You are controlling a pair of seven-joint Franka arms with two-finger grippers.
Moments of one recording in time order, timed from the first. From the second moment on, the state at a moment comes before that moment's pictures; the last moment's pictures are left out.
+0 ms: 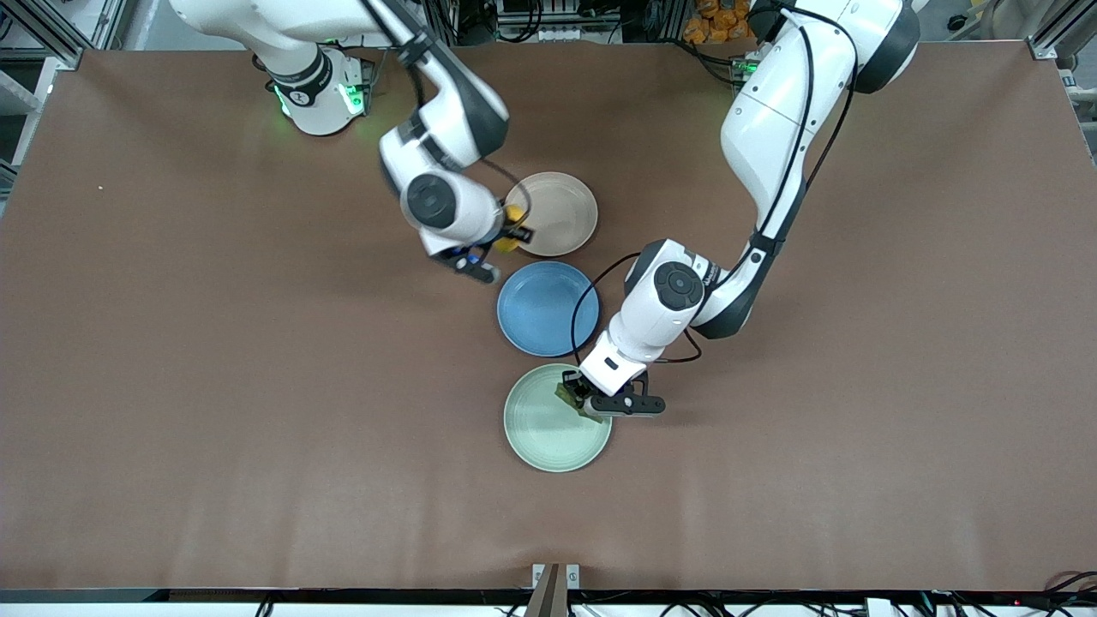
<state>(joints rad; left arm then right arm) -0.49 0.90 -0.14 -1.40 -0.09 2.71 -0.53 0.65 0.40 0.12 -1.90 0.40 2.11 1.00</state>
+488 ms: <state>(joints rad) -0.50 0.89 -0.14 -1.38 -0.09 2.70 -0.53 0.76 0.49 0.12 -1.91 0.40 2.25 1.11</state>
